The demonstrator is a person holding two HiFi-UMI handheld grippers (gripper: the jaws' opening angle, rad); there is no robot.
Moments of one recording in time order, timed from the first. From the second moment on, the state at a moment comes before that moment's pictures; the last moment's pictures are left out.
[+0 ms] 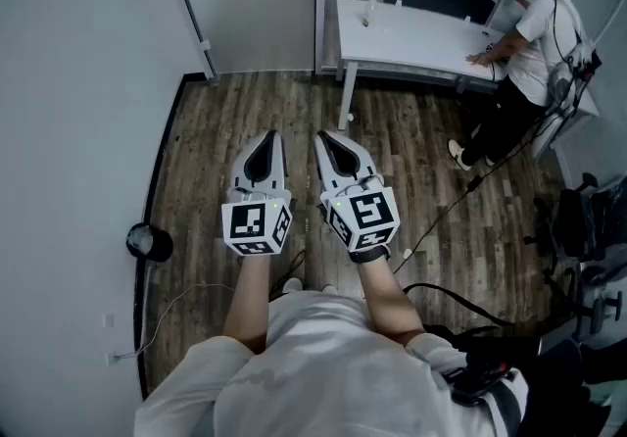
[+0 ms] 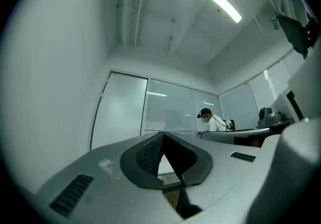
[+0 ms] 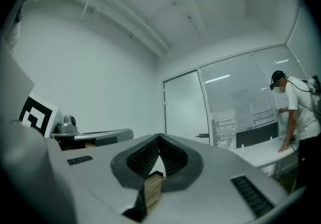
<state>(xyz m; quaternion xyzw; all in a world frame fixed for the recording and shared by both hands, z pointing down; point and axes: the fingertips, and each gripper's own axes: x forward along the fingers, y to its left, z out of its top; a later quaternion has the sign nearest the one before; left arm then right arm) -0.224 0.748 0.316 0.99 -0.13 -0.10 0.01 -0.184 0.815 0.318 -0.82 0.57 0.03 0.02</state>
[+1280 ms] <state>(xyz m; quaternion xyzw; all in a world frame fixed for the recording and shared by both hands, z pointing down) -0.136 0.636 0.306 0.99 -0.10 -0.13 0.04 -0.086 0.710 0.301 -0.85 0.51 0.09 -0.02</state>
